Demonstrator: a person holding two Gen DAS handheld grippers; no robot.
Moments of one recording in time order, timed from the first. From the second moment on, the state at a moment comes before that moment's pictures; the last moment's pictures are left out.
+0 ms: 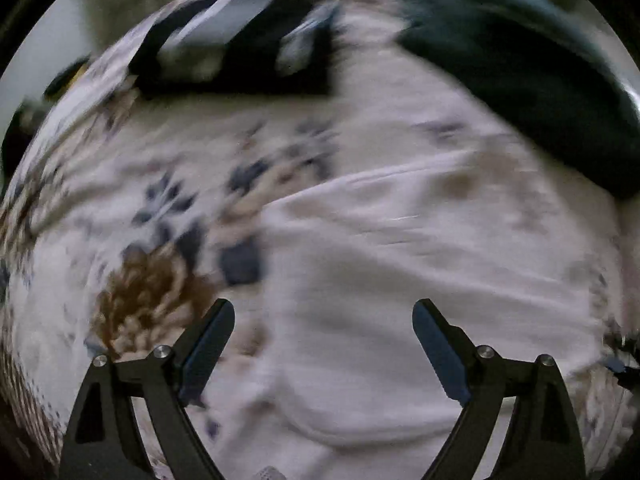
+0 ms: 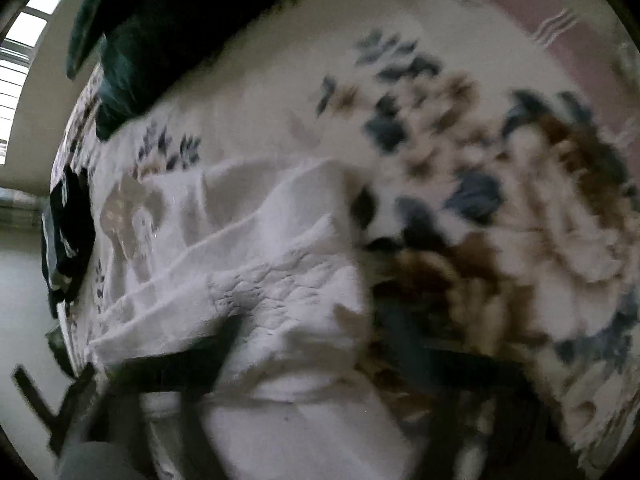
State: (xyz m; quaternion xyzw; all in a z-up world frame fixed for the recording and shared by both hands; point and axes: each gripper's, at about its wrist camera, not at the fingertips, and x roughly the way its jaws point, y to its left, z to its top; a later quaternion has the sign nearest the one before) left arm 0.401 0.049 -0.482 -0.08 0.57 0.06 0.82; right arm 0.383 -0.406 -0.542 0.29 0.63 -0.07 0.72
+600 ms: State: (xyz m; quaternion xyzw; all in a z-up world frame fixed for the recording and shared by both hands) left arm 0.482 0.067 -0.503 -0.04 0.56 0.07 0.82; right arm 0.381 -0.413 -0.531 0.23 0.63 -0.09 0.74
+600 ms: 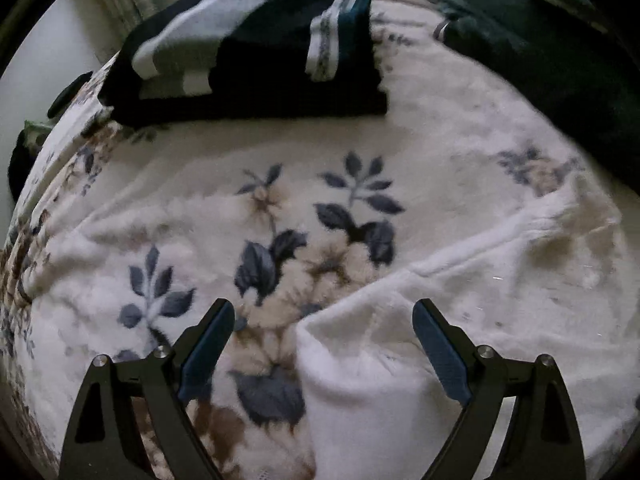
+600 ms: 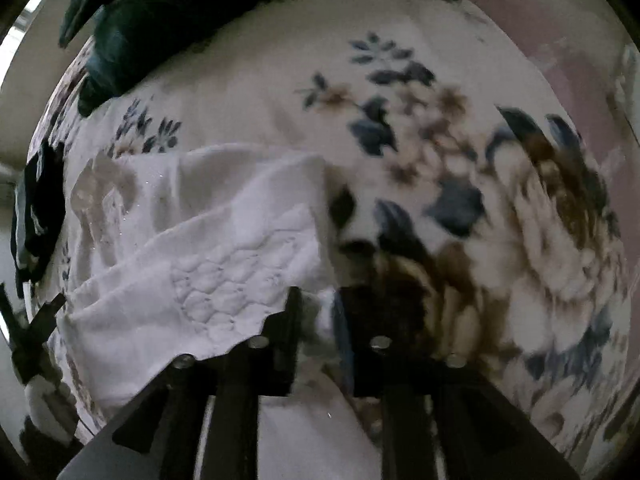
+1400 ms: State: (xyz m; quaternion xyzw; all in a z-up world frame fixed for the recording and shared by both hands) left arm 0.289 0.083 -0.488 -0.10 0.66 -0.02 0.75; right arm 0.223 -0.397 -0.549 0.25 0.71 -0.08 0.65
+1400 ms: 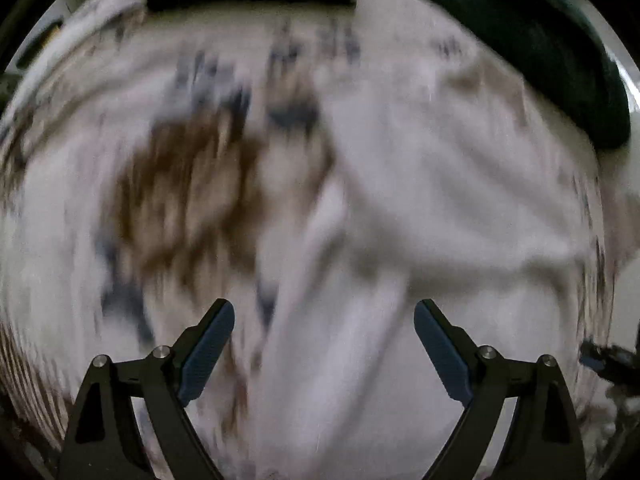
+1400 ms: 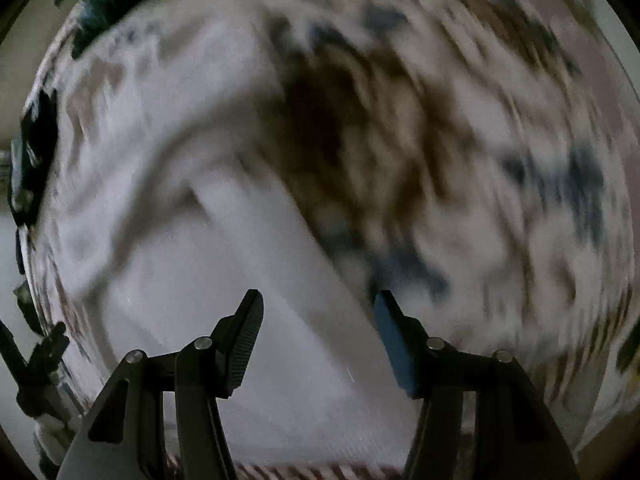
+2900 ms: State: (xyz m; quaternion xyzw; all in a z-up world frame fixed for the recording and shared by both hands) left arm 0.148 -0.260 -0.437 -0.06 0.67 -0.15 0.73; right arm 0.336 -0.514 -0.434 0.22 0.72 0.07 0.66
